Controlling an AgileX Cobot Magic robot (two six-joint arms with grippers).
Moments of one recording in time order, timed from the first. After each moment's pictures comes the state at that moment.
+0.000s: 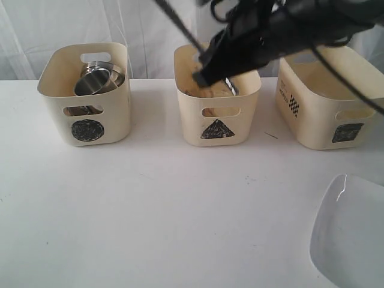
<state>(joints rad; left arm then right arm) 0.07 0.00 0.02 -0.12 0.47 0.16 0.36 1.47 -1.27 0.31 0.46 -0.59</state>
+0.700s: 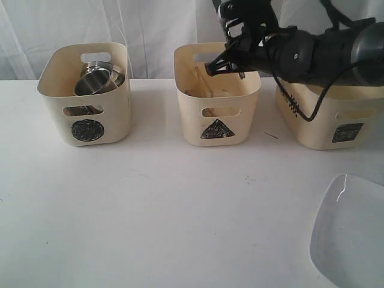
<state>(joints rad) 0.07 0.00 0.02 -0.12 0.47 0.16 0.24 1.87 -1.30 0.31 -0.17 -0.52</state>
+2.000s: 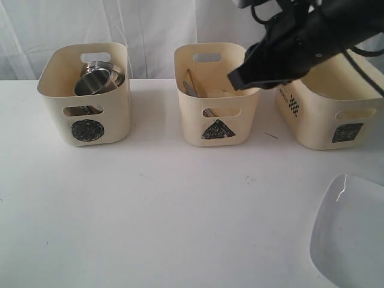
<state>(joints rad) 0.07 0.00 0.02 -0.12 0.47 0.16 0.23 1.45 -1.27 0.32 0.77 -0.47</state>
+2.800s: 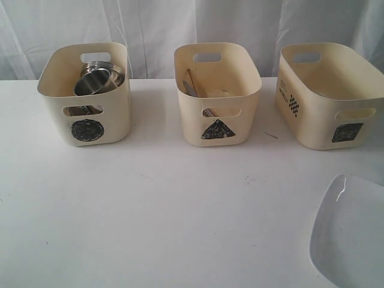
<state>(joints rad) 0.07 0.00 0.02 -0.12 0.47 0.16 -0.61 1.53 -0.94 0.53 1.05 -0.43</state>
